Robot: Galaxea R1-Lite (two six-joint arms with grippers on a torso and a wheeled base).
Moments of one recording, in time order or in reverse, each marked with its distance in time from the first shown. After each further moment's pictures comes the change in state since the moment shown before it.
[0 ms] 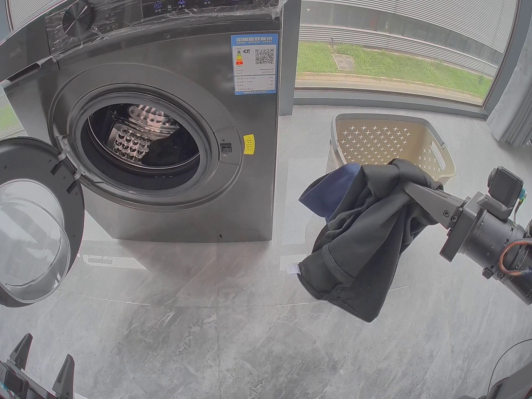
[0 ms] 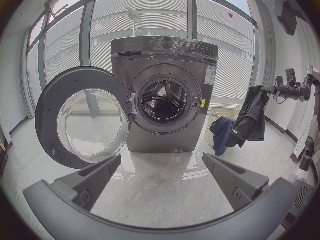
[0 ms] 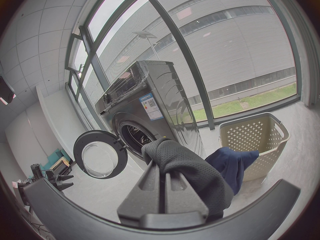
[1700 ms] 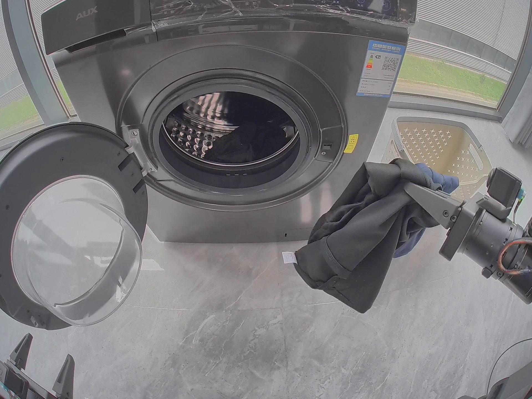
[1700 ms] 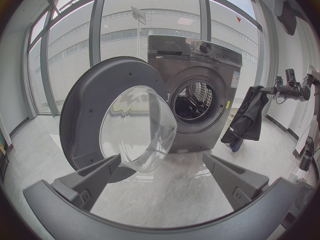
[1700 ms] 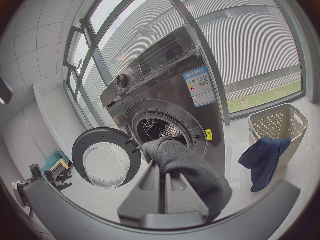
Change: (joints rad) left arm 0.000 0.001 0.000 0.000 0.000 0.000; right arm -0.006 0.002 -0.002 0.010 -0.005 0.006
